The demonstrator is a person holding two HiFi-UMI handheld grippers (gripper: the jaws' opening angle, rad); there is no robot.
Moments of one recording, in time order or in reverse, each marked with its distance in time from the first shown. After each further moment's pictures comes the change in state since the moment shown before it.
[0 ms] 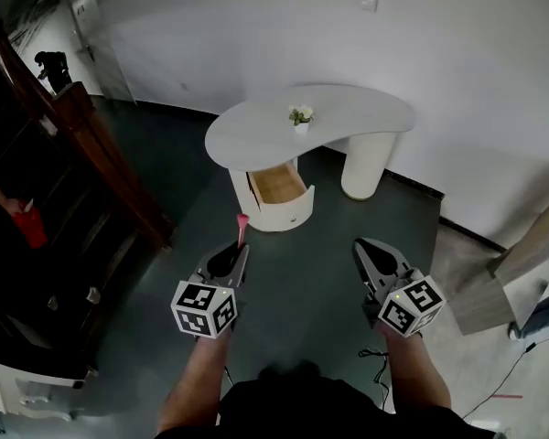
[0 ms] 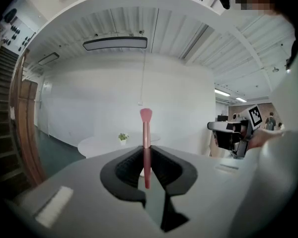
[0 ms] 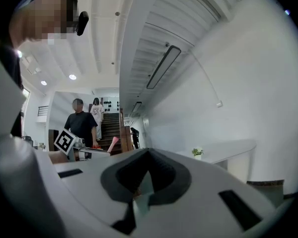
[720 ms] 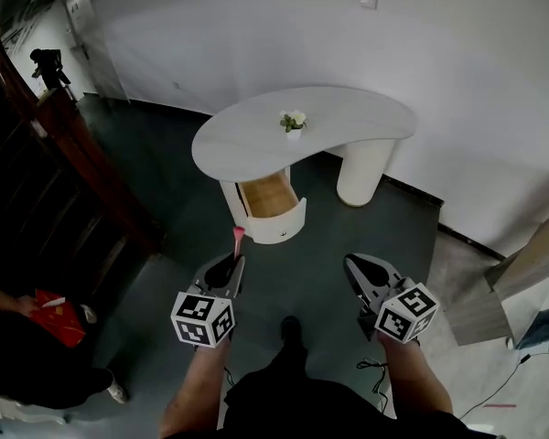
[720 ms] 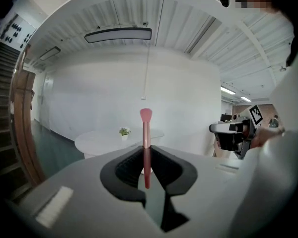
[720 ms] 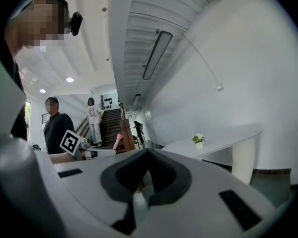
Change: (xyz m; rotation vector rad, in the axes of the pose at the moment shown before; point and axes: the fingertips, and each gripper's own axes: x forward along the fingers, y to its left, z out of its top) left arm 0.083 0.014 -0.026 -0.031 0.038 0.029; right arm 0.036 -0.075 -0.044 0.095 0.100 0.062
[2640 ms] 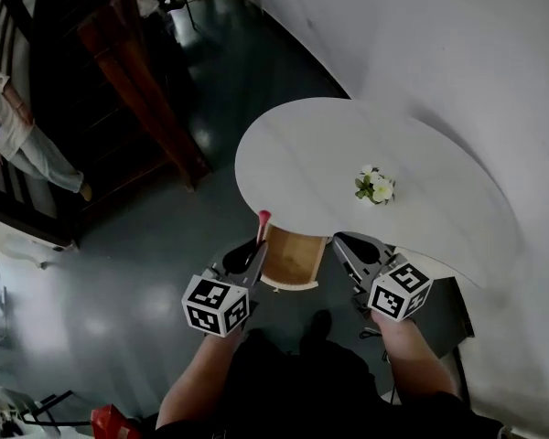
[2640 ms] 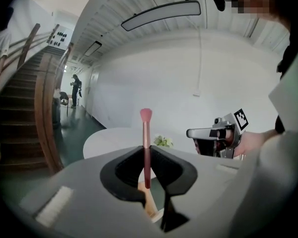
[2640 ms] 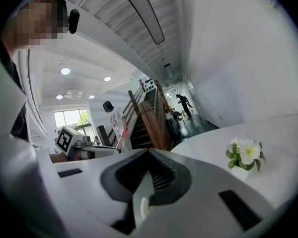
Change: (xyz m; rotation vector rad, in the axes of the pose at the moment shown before) left arm 0.314 0.158 0.056 -0.282 0.023 0.505; right arm 0.396 -0.264 0.034 0.040 0.323 0.696
